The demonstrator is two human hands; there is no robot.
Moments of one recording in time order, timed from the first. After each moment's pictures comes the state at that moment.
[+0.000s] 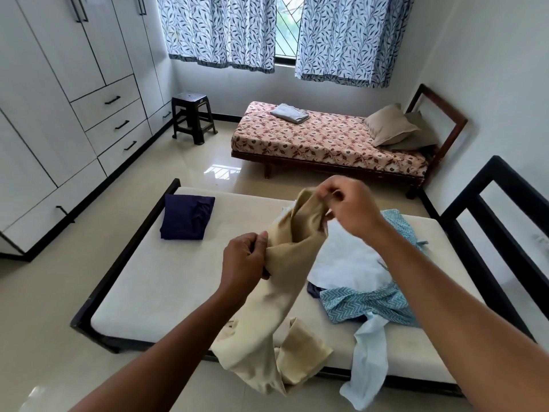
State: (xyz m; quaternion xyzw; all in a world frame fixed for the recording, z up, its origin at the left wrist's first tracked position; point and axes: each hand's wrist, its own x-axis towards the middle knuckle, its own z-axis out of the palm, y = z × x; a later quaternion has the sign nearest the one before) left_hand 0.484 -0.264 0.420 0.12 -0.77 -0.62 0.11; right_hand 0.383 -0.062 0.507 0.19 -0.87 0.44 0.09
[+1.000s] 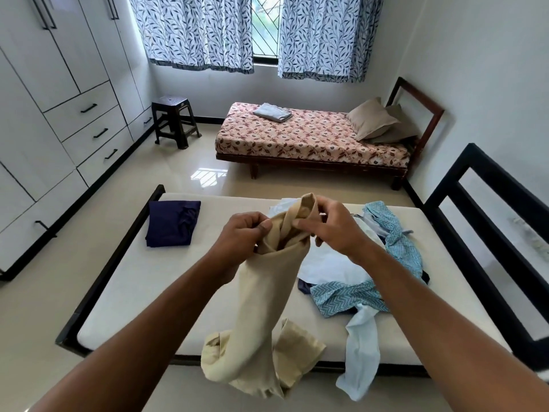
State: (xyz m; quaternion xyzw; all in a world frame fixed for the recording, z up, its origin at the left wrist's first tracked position) left_hand 0.461 -0.251 0.473 0.00 -0.75 -0.66 -0.06; right_hand 0.413 -0.035 0.485 0.14 -0.83 0.53 -0.05
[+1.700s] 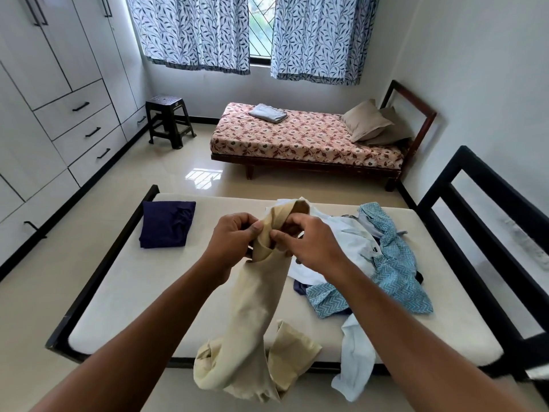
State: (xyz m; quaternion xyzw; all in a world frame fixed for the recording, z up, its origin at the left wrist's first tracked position) left_hand 0.455 -0.258 0.463 0.03 -0.74 -0.67 -0.01; right_hand 0.440 -0.075 0.470 0.12 -0.89 0.44 0.01
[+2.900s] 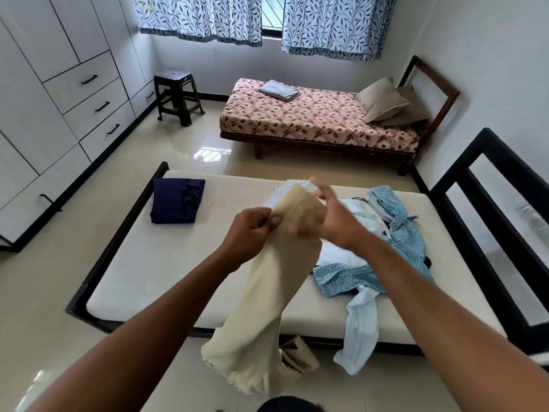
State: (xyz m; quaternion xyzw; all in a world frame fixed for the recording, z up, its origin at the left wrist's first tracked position) left_hand 0.451 -0.261 0.404 -0.06 -0.82 -0.57 0.02; right_hand 0.423 -0.041 0.448 0.15 -0.87 0.45 -0.09
